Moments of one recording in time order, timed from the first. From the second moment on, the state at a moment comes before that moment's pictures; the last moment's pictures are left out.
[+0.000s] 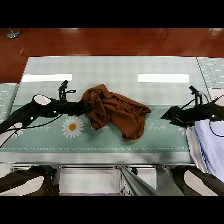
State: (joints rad) left arm -0.19 -1.31 0.68 0.50 -0.76 -1.17; right arm -0.24 -1.08 0.69 -1.00 1.24 1.40
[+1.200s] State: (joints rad) left arm 0.08 -1.09 1.20 0.43 -1.04 -1.08; right arm 0.05 -1.30 1.63 -0.88 1.27 1.43
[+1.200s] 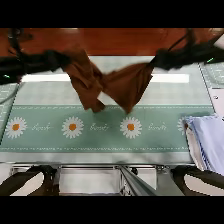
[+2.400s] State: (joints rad) left arm 0.01 -0.95 0.84 0.52 -1.20 -1.11; right arm 0.00 -0.89 1.28 -1.19 1.31 1.46
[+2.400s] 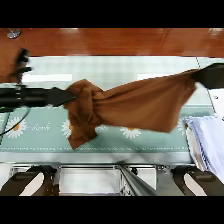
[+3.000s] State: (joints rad) left arm -0.03 -1.59 1.35 0.69 -1.18 -1.20; right arm -0.14 -1.61 1.62 -0.98 1.25 1.47
